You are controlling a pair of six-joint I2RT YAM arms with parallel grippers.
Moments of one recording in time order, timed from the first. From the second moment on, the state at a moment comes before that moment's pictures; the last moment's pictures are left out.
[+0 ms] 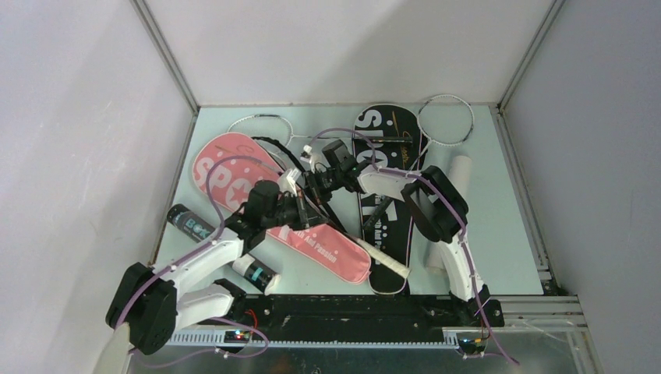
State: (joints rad) left arm -0.53 1.10 0.52 0.07 0.46 -0.72; right arm 0.74 2.18 1.52 -0.10 -0.80 0.44
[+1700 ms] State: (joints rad) left arm -0.16 1.64 1.21 -0.62 -0.21 -0.87; right arm 0.80 2.18 1.42 0.08 -0.71 0.44
